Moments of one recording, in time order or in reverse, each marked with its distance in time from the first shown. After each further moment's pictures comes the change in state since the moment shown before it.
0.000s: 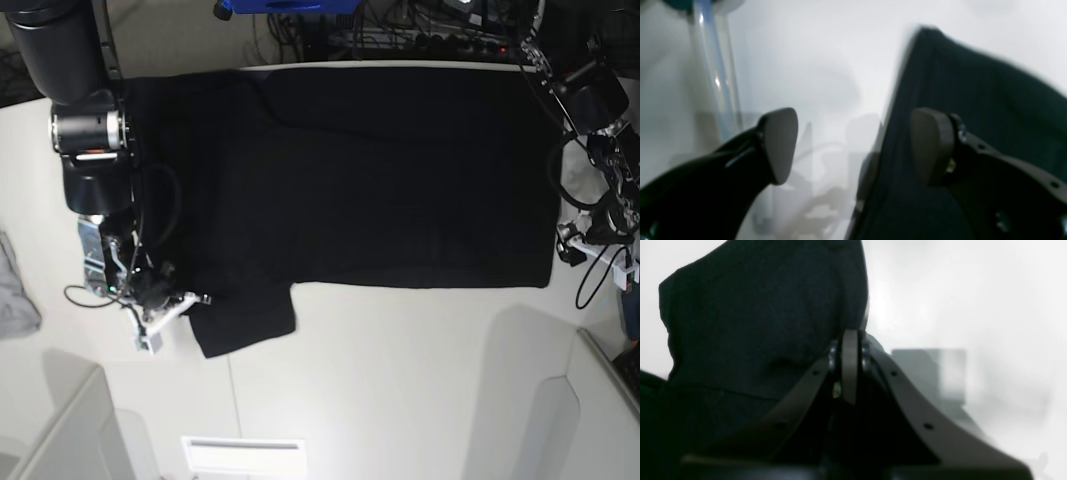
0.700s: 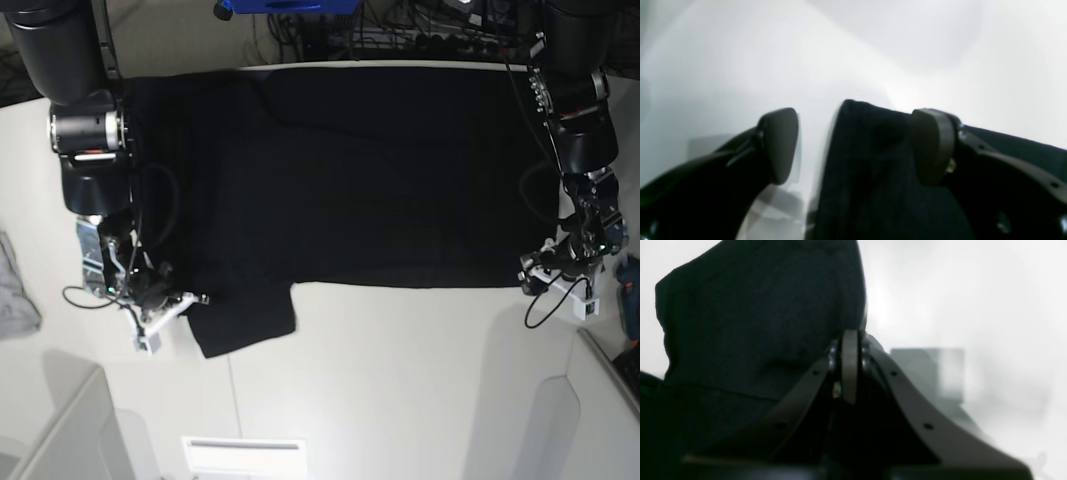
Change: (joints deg) left arm -9.5 -0.8 17.8 -21.2 -0.5 0.2 -21.5; right arm 0.1 0.3 0.0 0.0 -0.2 0.0 -0.2
